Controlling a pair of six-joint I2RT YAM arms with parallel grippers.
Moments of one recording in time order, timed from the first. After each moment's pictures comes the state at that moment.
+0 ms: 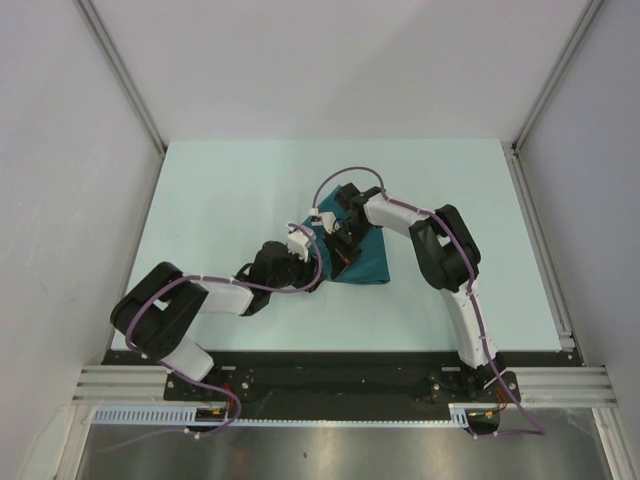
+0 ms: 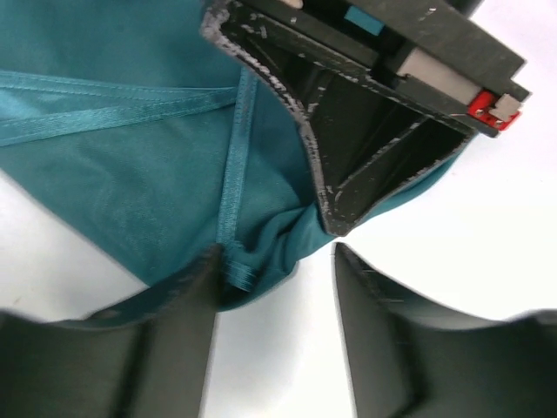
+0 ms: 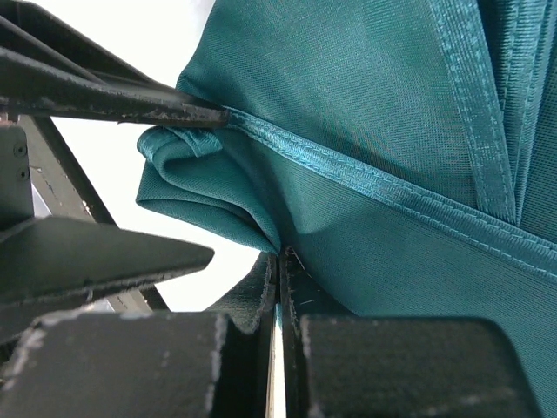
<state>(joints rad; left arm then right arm) -0.63 1.56 0.47 0.60 0.18 -0.21 0.59 2.27 1.71 -0.88 -0.70 -0.21</state>
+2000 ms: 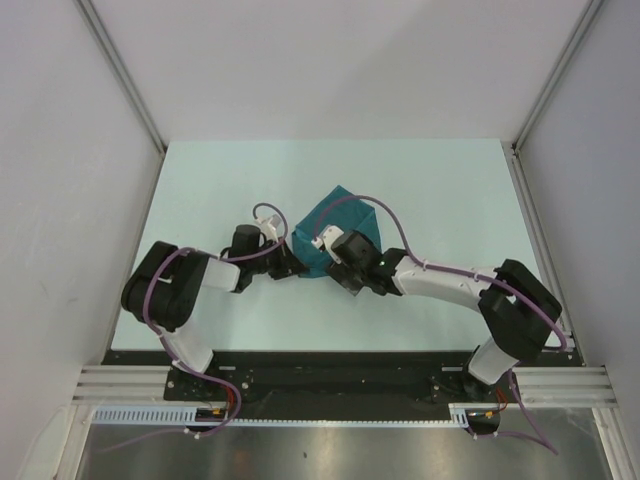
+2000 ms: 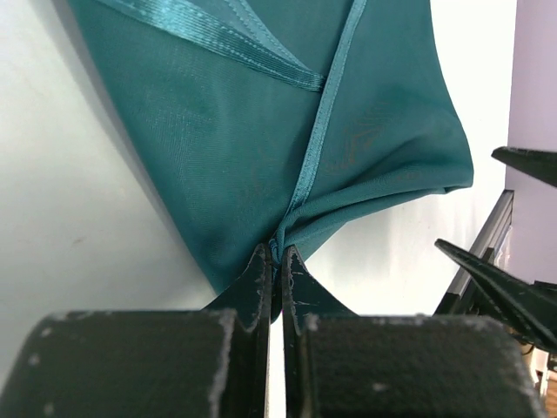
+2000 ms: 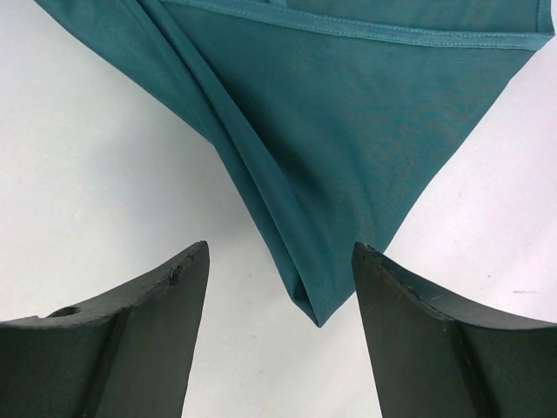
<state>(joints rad) -0.31 1.72 0.55 0.52 0.59 -0.65 0.91 1.60 1.00 -0.31 0.31 -0.13</state>
